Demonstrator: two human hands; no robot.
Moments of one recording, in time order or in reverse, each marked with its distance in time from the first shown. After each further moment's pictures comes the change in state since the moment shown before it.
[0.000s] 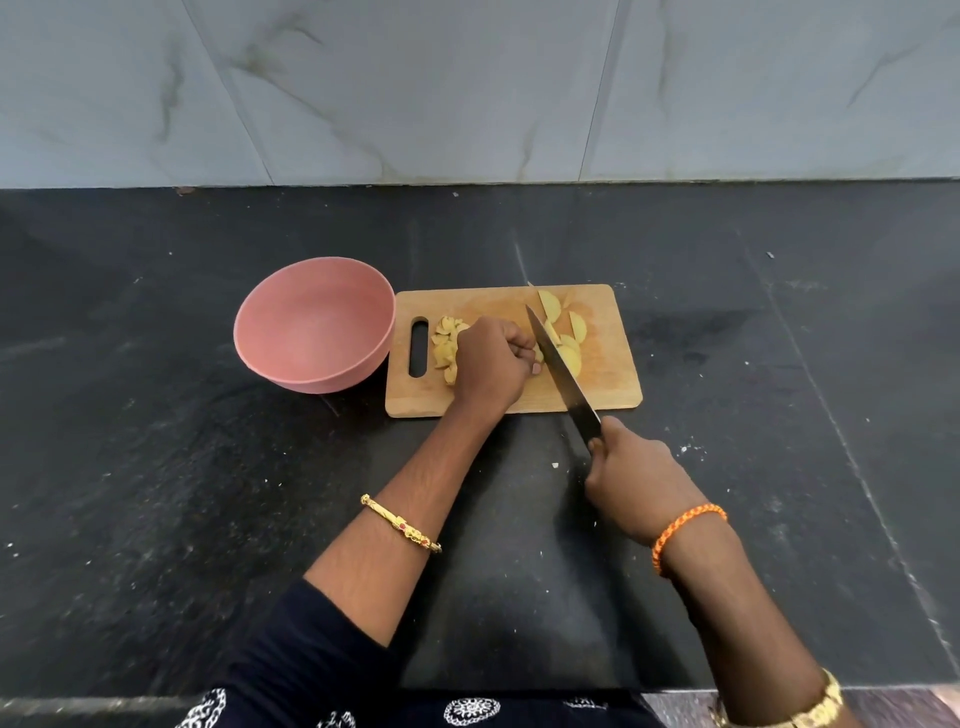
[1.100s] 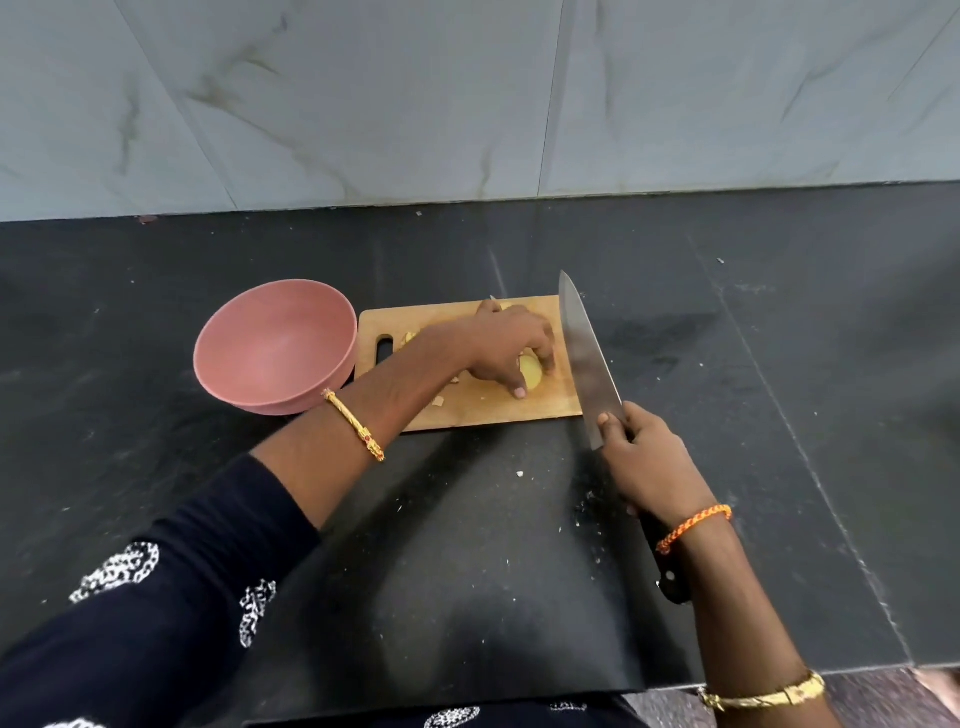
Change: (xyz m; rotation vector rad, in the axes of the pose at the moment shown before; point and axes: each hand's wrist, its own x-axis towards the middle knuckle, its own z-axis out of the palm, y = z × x) left_hand 0.052 0.042 0.002 0.894 -0.810 0.592; right_hand 0.021 0.044 -0.018 0.378 0.186 -0.033
